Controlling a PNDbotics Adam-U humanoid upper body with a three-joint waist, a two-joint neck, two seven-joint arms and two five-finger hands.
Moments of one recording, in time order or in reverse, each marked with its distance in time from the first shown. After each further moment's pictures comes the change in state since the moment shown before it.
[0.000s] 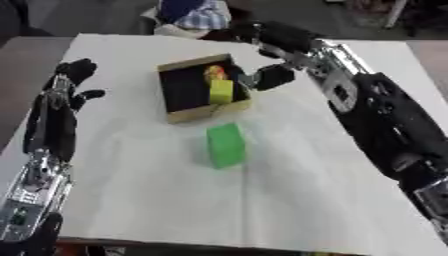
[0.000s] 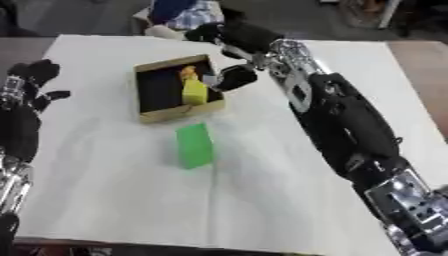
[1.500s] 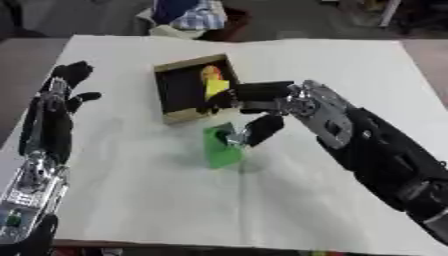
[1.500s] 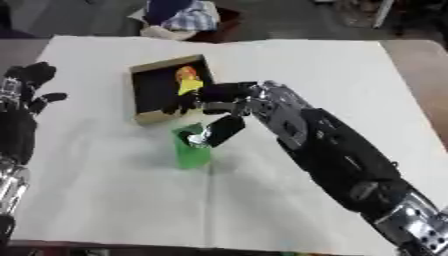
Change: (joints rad) left arm 0.007 0.009 0.002 0.006 -0.001 0.000 0.000; right arm 0.091 -0.004 0.215 -0.129 -0.290 0.001 0.355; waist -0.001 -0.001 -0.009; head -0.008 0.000
